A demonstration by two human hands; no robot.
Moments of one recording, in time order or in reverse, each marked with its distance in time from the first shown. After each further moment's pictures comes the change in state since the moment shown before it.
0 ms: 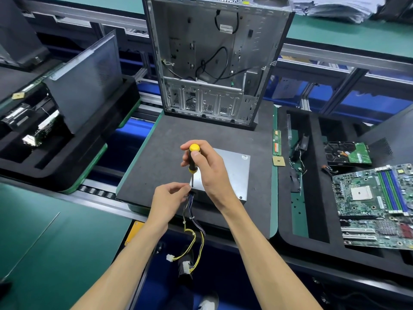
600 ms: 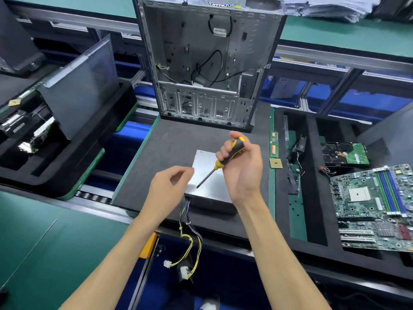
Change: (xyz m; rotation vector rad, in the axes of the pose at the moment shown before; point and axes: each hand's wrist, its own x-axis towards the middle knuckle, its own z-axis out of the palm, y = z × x) left_hand -0.007 0.056 -0.003 0.201 -0.057 0.320; right_hand 0.016 -0.012 -0.053 0.687 0.349 0.056
